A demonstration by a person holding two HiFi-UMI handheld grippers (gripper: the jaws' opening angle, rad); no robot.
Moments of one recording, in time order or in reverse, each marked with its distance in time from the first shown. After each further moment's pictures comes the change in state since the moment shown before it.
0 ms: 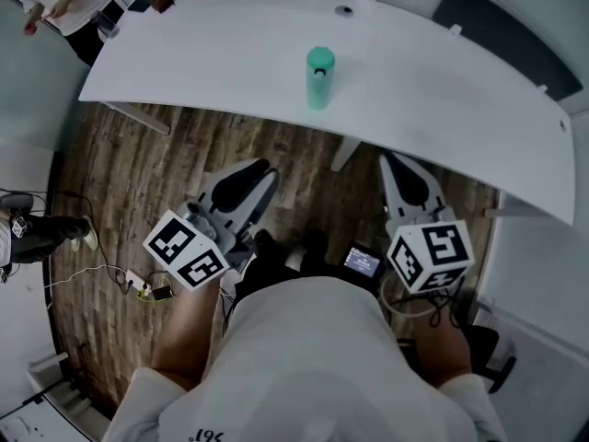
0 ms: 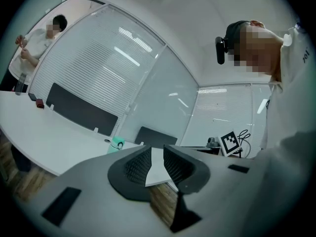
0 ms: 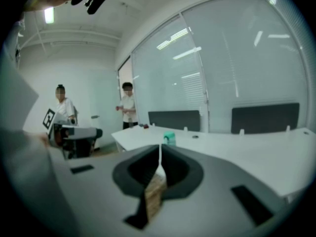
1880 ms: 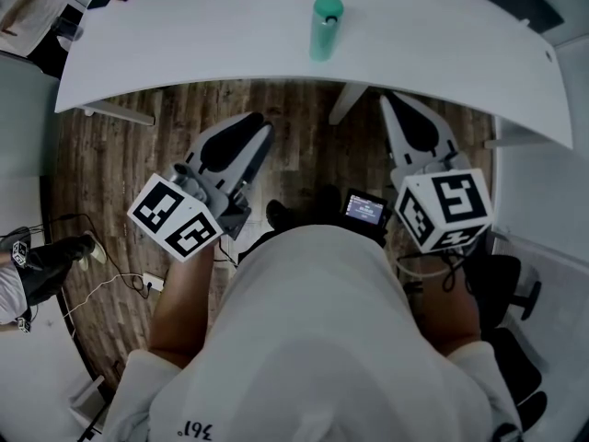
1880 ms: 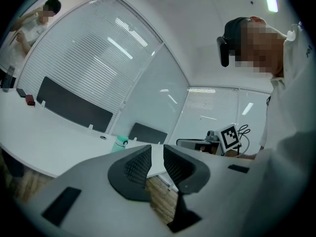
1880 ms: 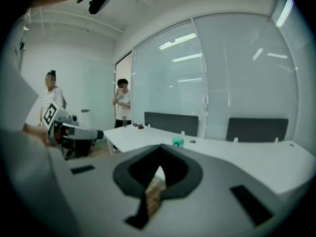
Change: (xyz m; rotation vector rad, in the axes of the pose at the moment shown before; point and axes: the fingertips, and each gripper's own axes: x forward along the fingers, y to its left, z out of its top) left arm -0.049 0.047 0.018 -0.011 0.077 -0.154; right arm 0.019 0.078 0.021 -0.073 -0.007 -0.142
